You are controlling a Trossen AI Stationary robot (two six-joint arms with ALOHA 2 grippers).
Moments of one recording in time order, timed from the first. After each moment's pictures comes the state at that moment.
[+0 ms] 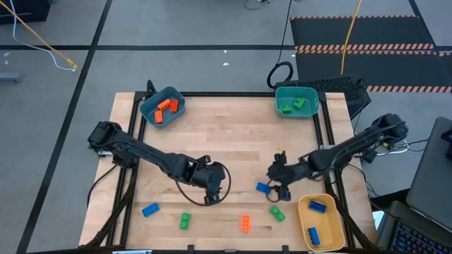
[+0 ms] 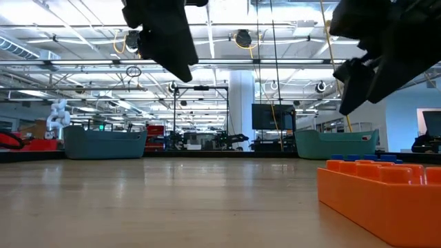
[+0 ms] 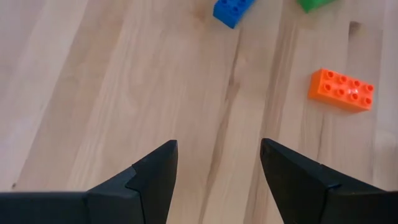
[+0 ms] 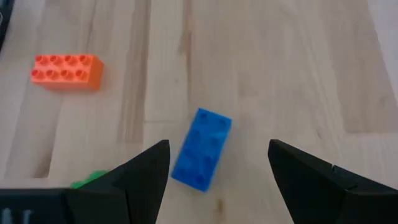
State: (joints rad) left arm -0.34 1.73 1.32 -0.62 -0.19 -0.55; right arm 0.39 1.25 0.66 -0.35 0.12 0.42
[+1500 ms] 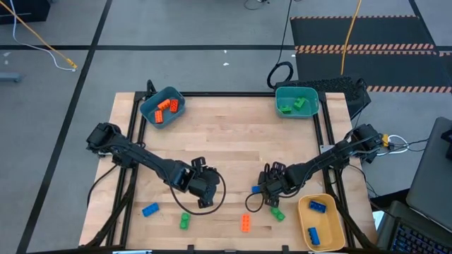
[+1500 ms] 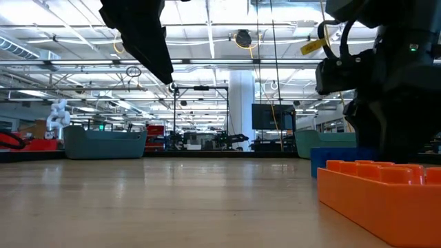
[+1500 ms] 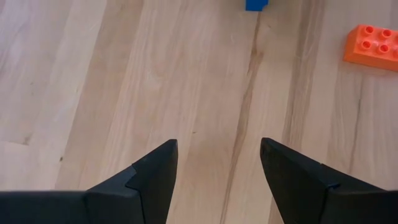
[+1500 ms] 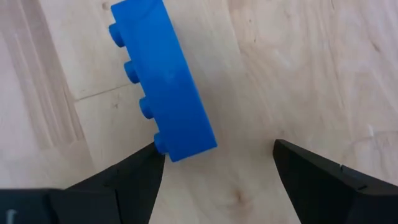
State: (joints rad) left arm -0.41 1.73 1.32 -0.74 -0.32 -0.53; right arm 0.42 1.64 0.84 -0.56 0.13 0.70
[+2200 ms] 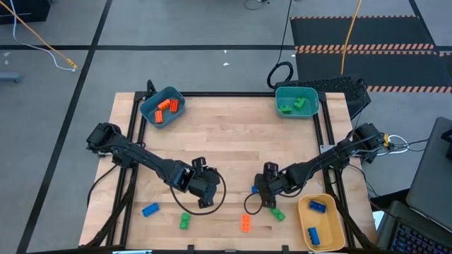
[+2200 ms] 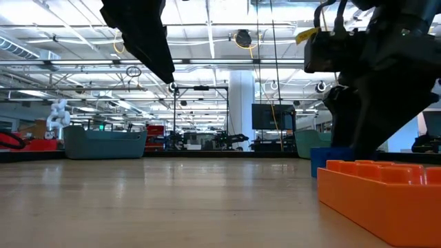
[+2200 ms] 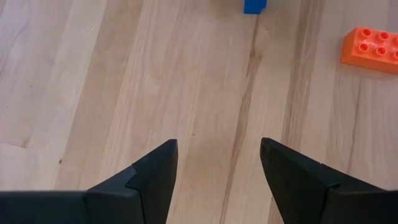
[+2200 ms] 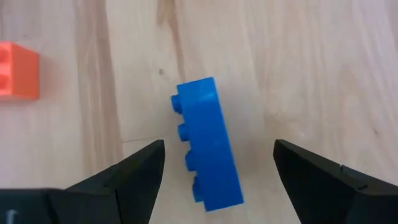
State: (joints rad) left arm -0.41 1.73 1.32 -0.73 -0.32 -0.53; right arm 0.42 1.62 0.85 -0.40 0.17 0.56
